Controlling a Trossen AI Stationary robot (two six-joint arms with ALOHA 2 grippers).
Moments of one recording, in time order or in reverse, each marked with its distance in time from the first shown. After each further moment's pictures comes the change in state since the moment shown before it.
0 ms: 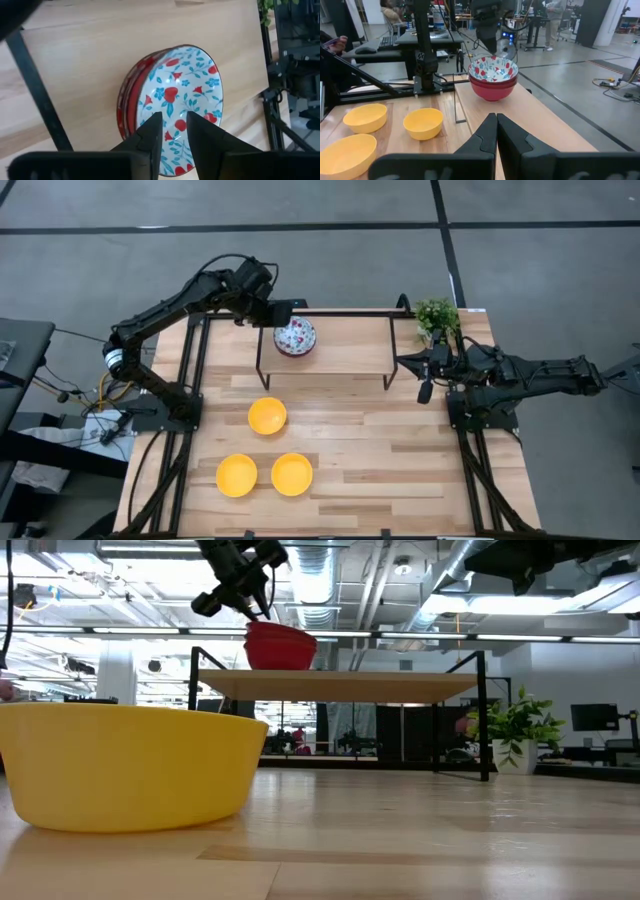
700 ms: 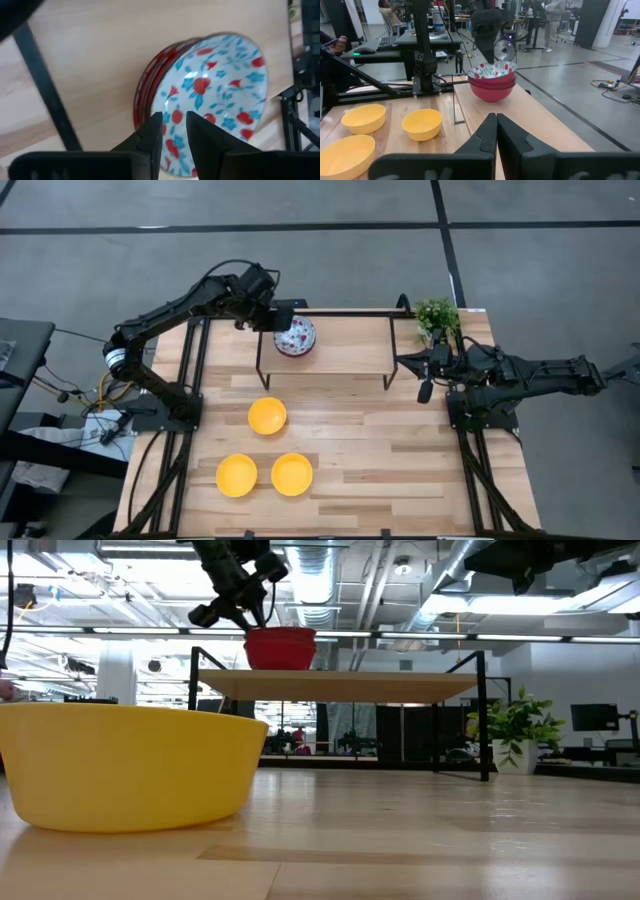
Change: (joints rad) left arm 0.000 0.004 -0.075 0.029 -0.016 0.004; right arm 0.000 0.000 0.000 0.005 0.004 -0.008
